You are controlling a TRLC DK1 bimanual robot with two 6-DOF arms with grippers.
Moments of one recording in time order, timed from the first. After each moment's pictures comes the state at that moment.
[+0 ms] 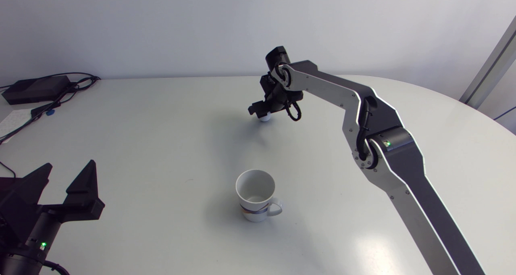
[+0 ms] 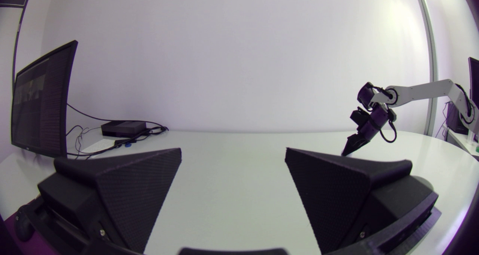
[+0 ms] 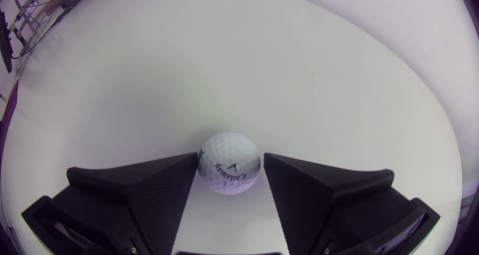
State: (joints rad) left arm 0.01 0.00 0.02 0.01 -0.11 0.03; right arm 0.38 2.75 2.59 -0.71 -0.08 -0.09
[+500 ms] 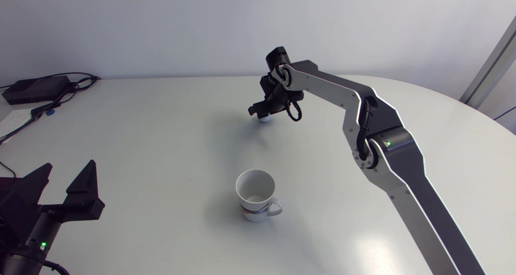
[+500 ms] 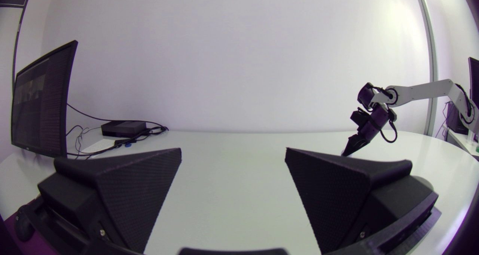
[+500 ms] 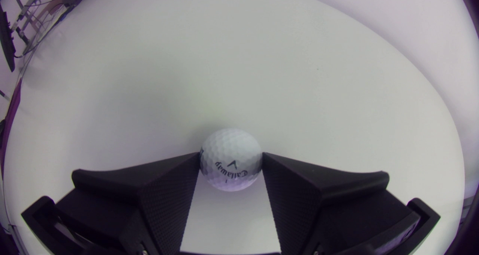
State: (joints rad) left arm 0.01 0.00 0.02 0.01 -0.11 0.03; right arm 0.38 2.75 2.59 -0.73 -0.10 -0.09
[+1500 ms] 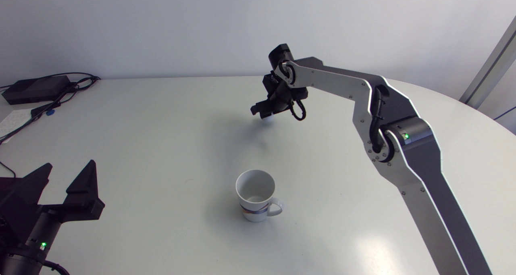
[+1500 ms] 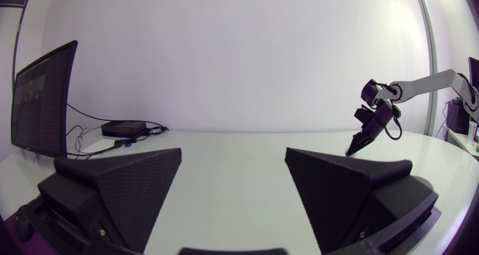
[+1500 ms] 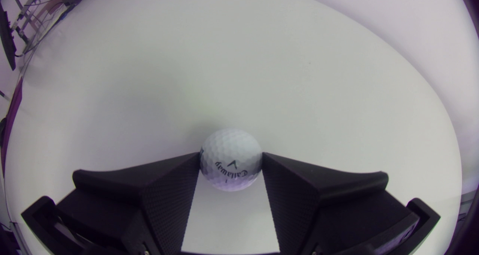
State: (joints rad) left arm 0.01 0.00 0.02 0.01 -0.11 0.03; right arm 0.37 2.63 2.41 -0.68 -0.09 -0.09
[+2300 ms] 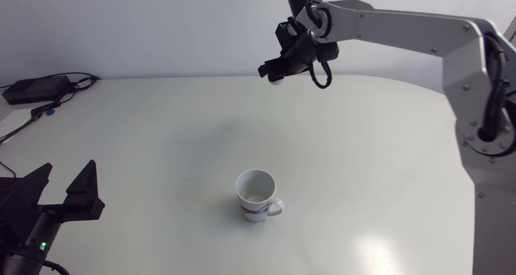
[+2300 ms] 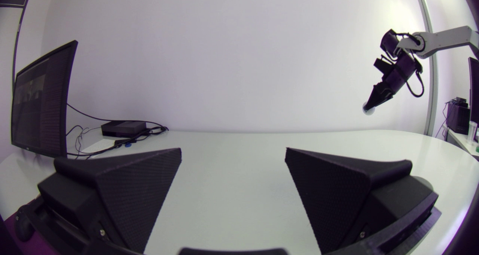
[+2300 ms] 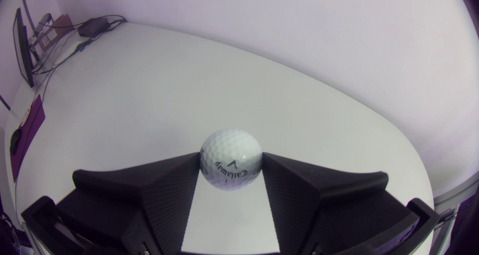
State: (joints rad) left arm 0.01 0.00 0.02 0.01 -0.11 0.03; right arm 0.39 2.14 2.04 -0.59 -0.05 -0.09
